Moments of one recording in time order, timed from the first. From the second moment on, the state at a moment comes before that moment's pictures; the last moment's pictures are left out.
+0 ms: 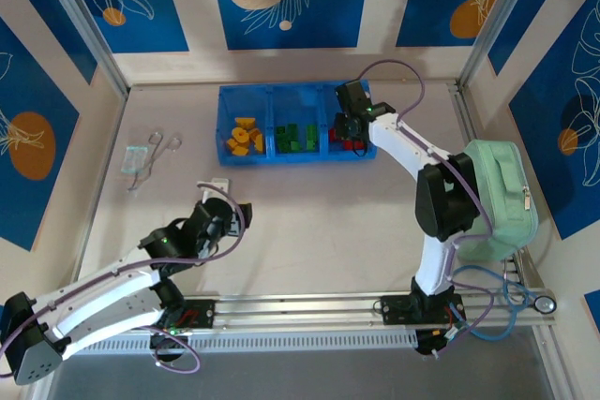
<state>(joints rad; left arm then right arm) -0.88 0.79 0.54 -0.43 -0.49 -0.54 0.39 1.90 1.57 -0.67 0.22 0.46</state>
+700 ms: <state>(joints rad) -0.88 0.79 0.54 -0.47 -0.56 -0.51 0.39 1.62 1.30 -0.63 0.20 0.46</state>
